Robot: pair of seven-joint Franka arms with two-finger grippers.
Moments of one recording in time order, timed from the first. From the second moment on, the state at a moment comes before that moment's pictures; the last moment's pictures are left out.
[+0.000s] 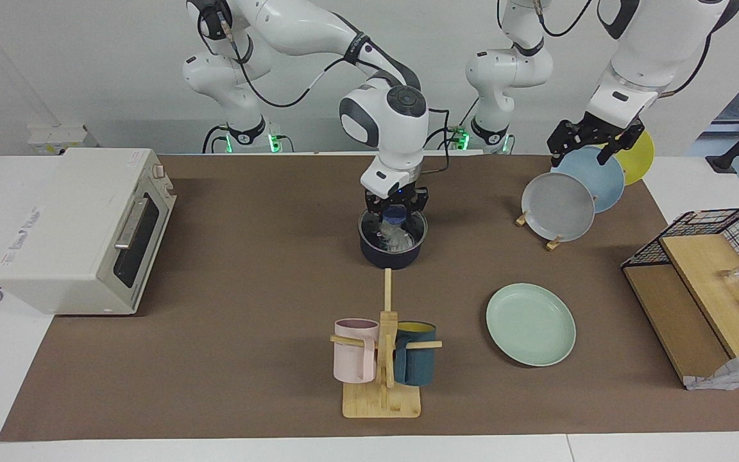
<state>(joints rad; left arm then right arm) -0.03 -0.07 -0.11 -1.62 0.01 1.50 -0.10 0.51 0.39 0.26 -1.62 -0.09 1.99 0.78</state>
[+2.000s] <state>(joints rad) 0.01 -0.05 -0.13 -1.61 0.01 1.52 -0.10 0.10 0.07 0.15 -1.43 -0.09 1.40 0.24</state>
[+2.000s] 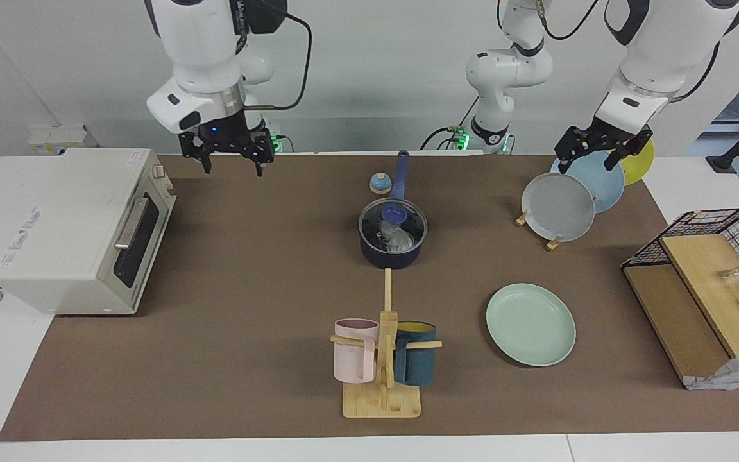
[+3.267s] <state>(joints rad) 0.01 -0.05 -0.13 -1.61 0.01 1.52 -0.10 0.03 -0.01 0.00 -1.59 -0.02 1.45 0.07</state>
